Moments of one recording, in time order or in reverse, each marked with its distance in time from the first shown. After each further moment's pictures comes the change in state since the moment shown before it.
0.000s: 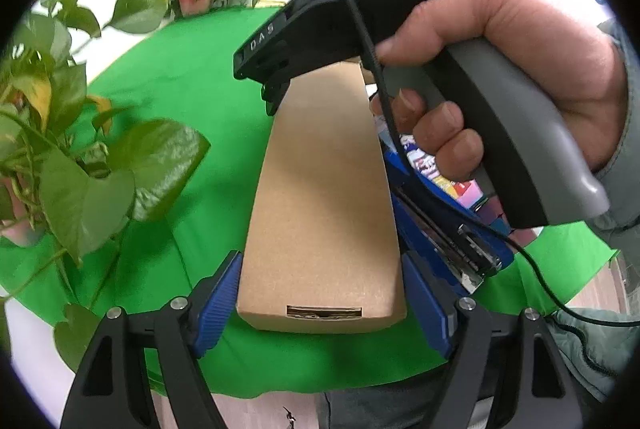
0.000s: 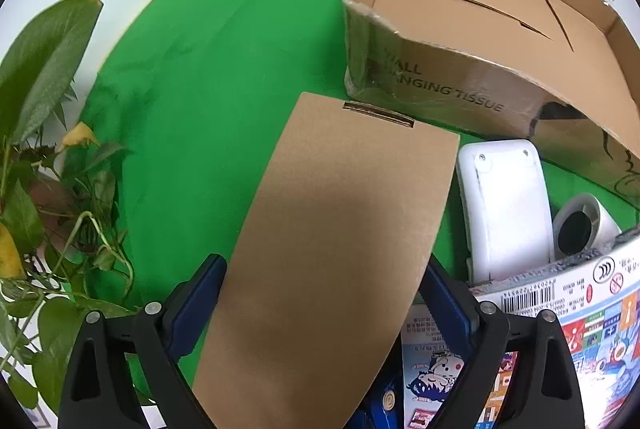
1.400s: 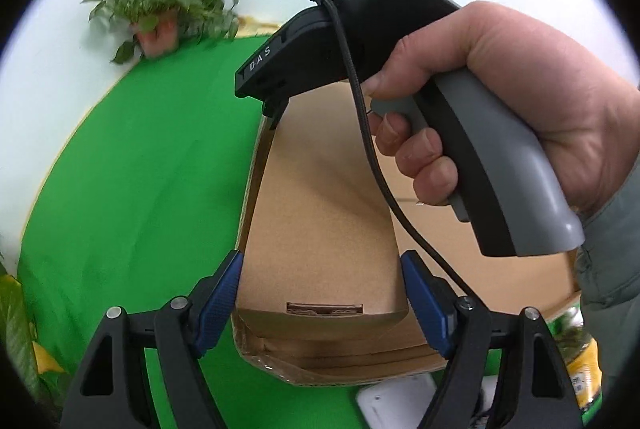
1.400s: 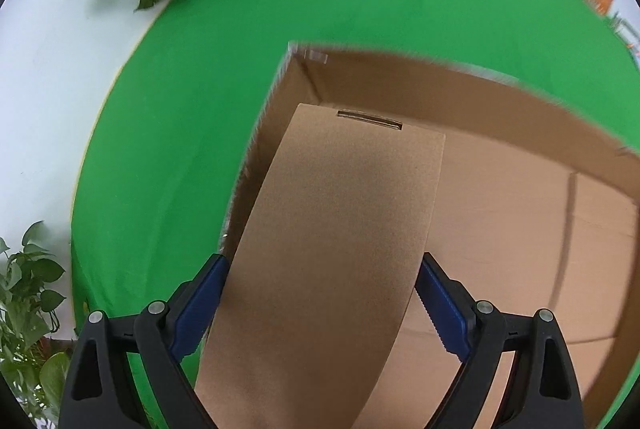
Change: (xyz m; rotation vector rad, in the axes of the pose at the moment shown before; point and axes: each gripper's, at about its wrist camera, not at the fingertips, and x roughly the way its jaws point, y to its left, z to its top) left arm 0.161 -0.023 0.277 -0.025 0.063 0.061; right arm 0.010 -0.152 0.343 0.029 0.053 0.063
